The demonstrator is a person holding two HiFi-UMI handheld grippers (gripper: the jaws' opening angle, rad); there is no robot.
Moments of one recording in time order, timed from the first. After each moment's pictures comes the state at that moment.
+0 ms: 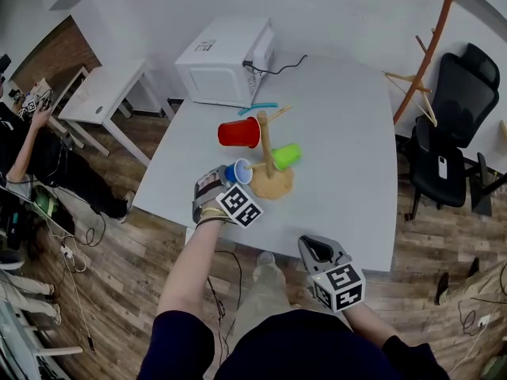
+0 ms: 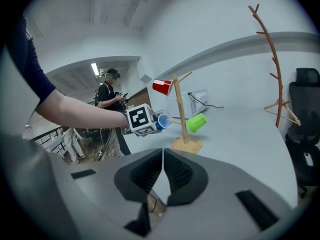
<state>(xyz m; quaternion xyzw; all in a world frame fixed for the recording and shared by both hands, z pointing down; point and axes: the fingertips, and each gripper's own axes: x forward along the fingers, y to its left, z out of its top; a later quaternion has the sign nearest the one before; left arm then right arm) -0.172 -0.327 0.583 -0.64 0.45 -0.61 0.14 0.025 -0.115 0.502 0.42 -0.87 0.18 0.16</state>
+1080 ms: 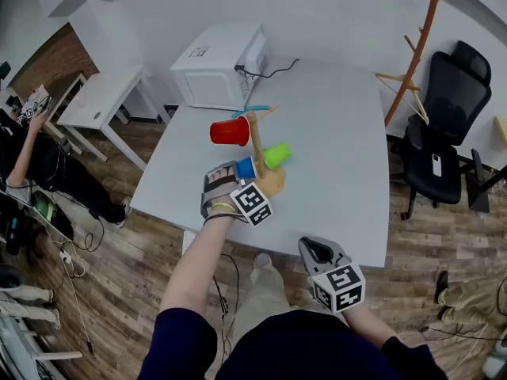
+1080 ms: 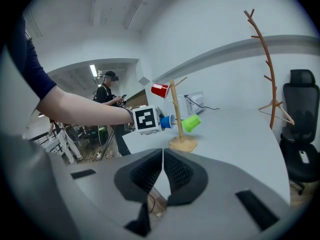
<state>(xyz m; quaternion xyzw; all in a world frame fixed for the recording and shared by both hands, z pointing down) -0.119 -0.327 0.556 -0.60 0.41 -0.65 0.23 0.047 -0.097 0.499 0.44 -0.87 0.18 0.15</state>
